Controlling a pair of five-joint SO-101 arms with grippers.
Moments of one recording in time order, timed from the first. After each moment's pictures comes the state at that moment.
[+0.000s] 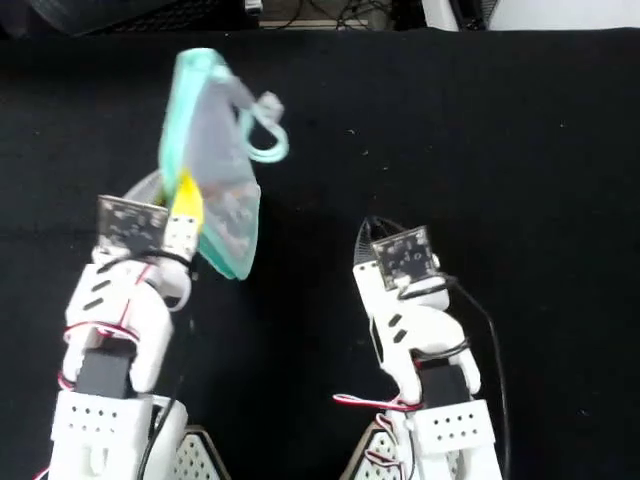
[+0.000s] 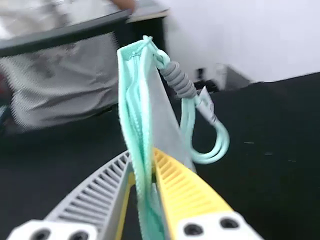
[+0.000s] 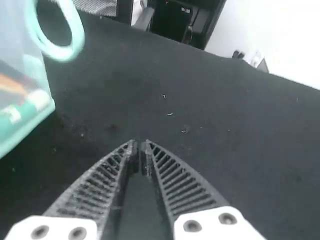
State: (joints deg) left arm 0.1 -76.4 70.9 26.2 -8.3; right arm -9.1 -92.8 97.0 23.0 16.3
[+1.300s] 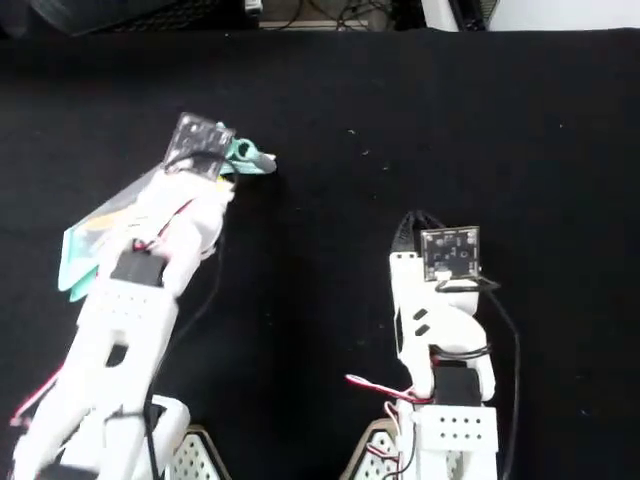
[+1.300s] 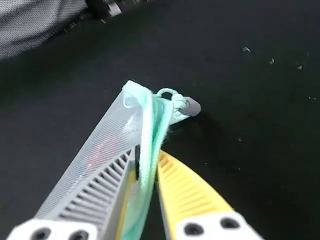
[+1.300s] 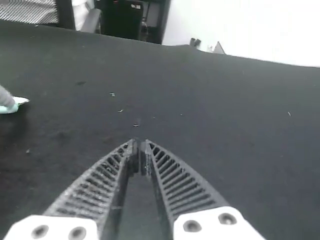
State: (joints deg) left arm 5.7 -36.4 49.5 30.5 -13.3; right arm 2.5 -93.8 97.2 23.0 9.7
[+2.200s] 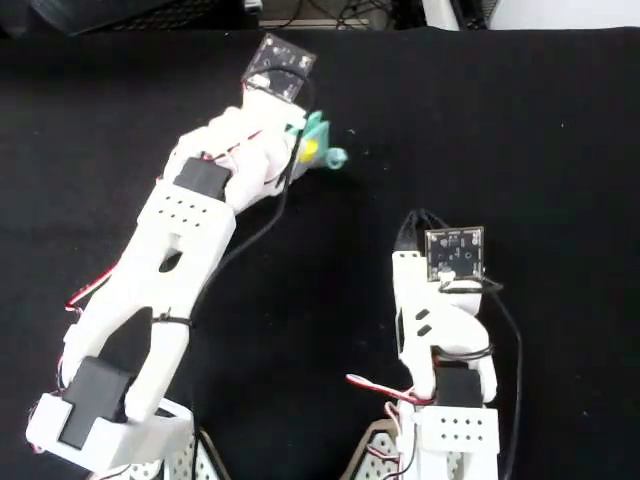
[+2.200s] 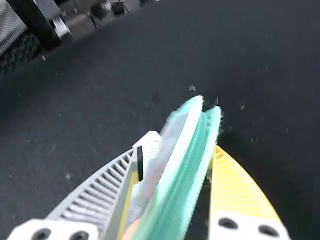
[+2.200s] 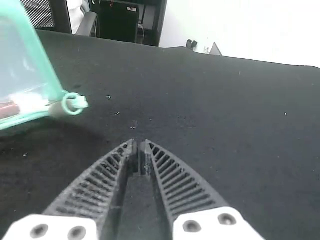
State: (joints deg) left arm 15.6 -9.5 11.6 41.3 -9.6; right arm 2.9 -93.9 97.3 22.5 9.4
